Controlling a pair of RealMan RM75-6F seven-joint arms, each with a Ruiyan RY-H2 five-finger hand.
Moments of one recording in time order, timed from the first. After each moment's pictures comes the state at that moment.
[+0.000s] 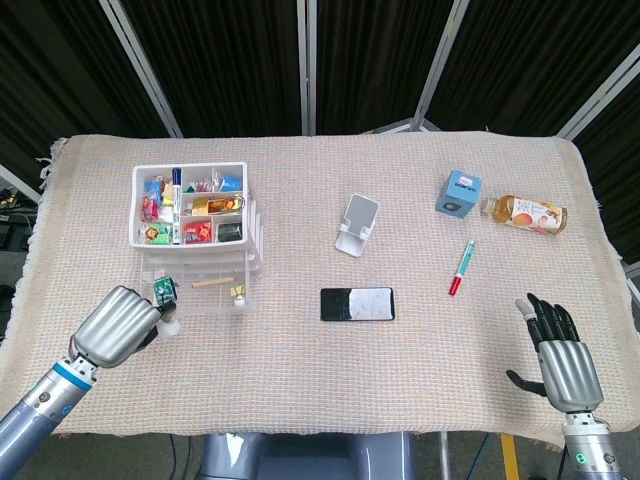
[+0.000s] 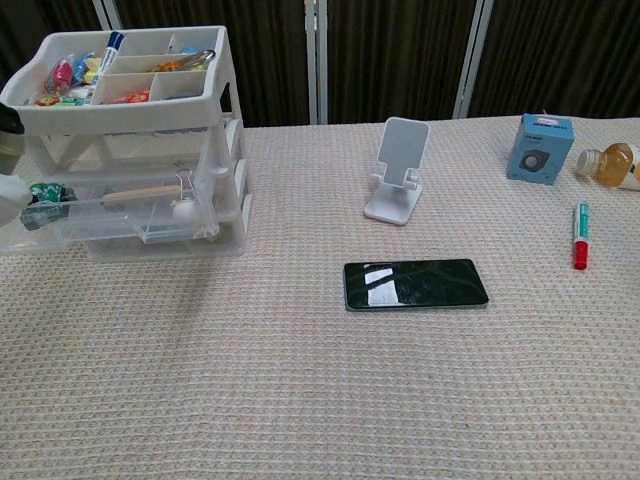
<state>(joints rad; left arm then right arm) -0.53 -0.93 0.10 -1.99 1.58 1.22 0.46 0.07 -1.22 0.03 -1.62 -1.53 1.47 -0.10</state>
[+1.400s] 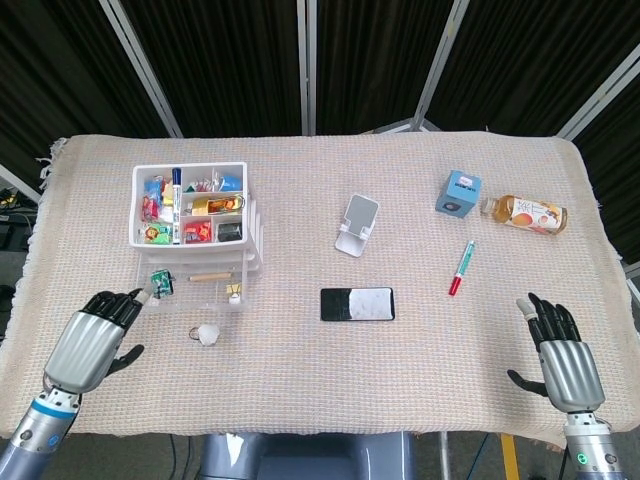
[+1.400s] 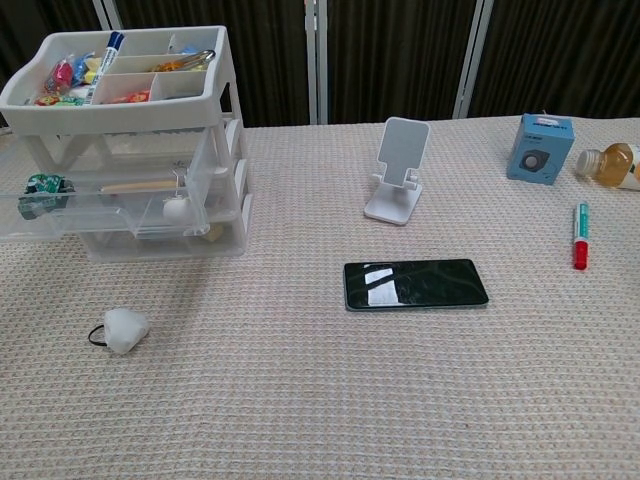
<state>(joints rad) -0.27 -1.16 0.10 -1.79 1.69 1.54 0.40 0.07 -1.21 0.03 -1.62 -1.53 1.47 -0.10</state>
